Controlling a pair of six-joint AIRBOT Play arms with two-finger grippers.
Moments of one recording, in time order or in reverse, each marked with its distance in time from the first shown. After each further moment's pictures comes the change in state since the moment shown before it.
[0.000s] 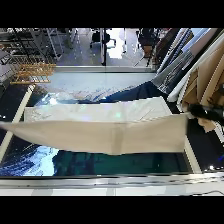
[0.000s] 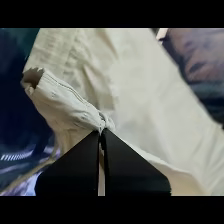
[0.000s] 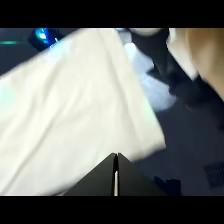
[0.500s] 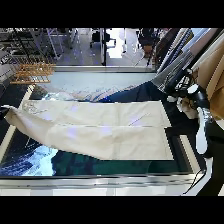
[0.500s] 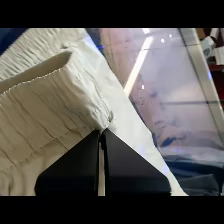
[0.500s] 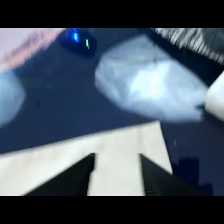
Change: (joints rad) left arm -0.161 -0.171 -0.001 -0.204 0.359 0.010; right arm 0.151 -0.705 0.755 -0.037 0.132 0.110
